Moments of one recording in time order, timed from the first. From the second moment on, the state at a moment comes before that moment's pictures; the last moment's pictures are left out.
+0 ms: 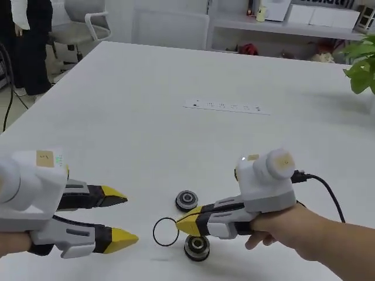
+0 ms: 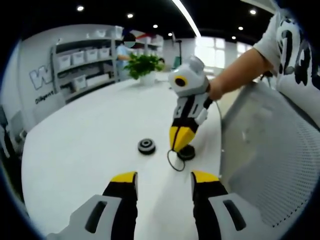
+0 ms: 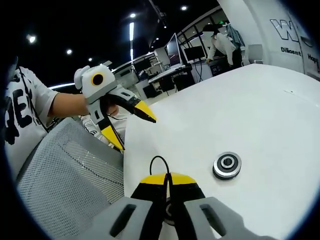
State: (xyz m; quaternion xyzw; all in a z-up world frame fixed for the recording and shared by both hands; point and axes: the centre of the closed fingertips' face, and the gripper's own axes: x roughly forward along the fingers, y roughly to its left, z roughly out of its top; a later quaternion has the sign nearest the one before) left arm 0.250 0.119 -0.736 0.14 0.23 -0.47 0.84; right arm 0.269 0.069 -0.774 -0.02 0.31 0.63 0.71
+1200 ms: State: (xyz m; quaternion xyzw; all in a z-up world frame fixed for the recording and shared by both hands) left arm 0.248 0.120 -0.736 0.14 0.24 -0.47 0.84; right arm 0.269 0.073 -0.779 -0.03 0.30 0.62 0.73
